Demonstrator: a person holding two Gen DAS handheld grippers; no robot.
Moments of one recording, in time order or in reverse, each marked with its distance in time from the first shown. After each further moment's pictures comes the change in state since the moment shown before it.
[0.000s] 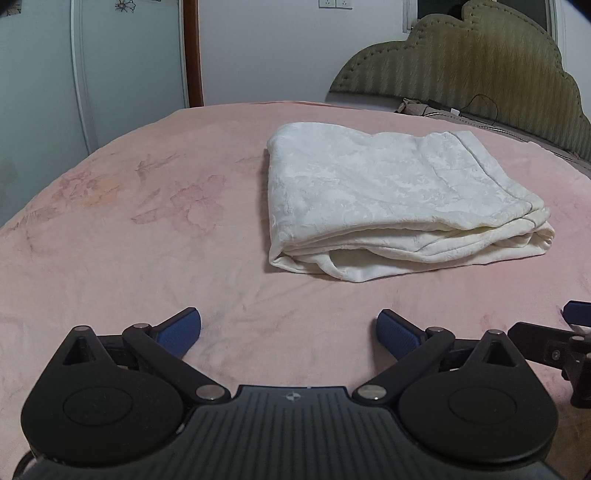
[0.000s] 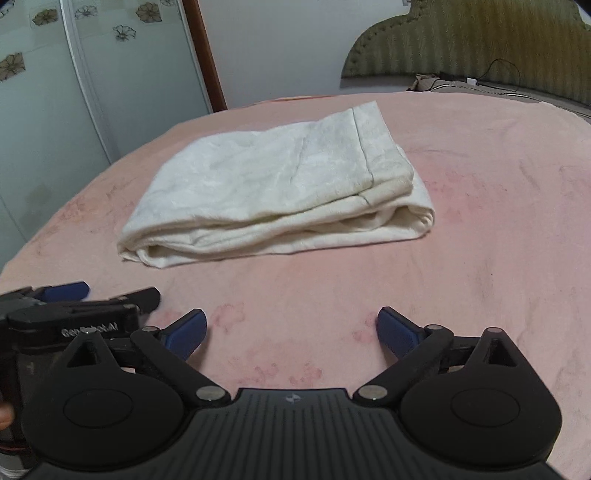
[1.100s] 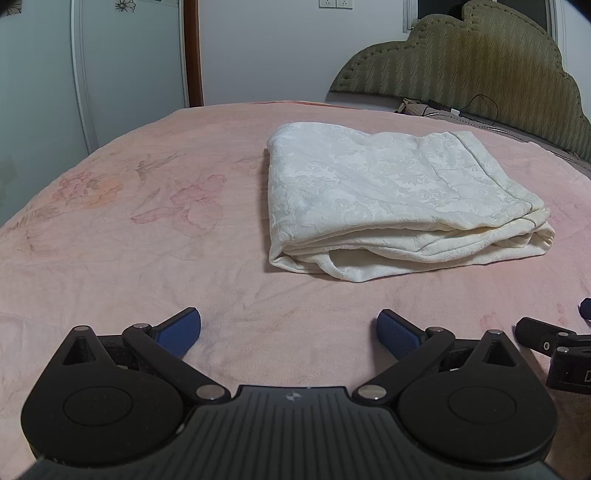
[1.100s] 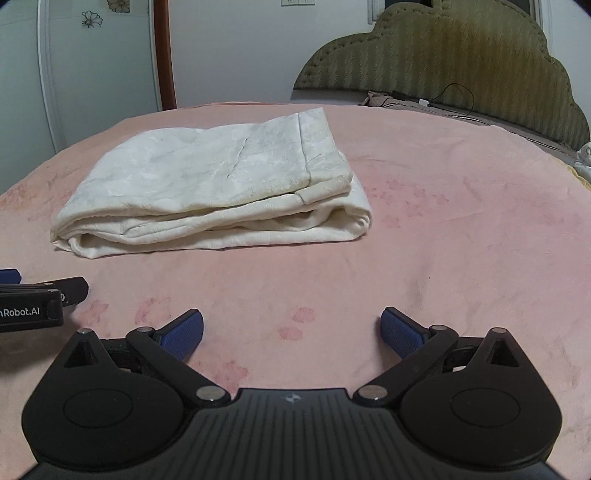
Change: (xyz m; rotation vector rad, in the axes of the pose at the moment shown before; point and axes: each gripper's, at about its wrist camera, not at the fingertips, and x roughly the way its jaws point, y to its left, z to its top) left arm 0.000 -0.001 0.000 0.001 0.000 0.000; right arm 0.006 -0.002 -0.008 -0.033 -0.032 -0.219
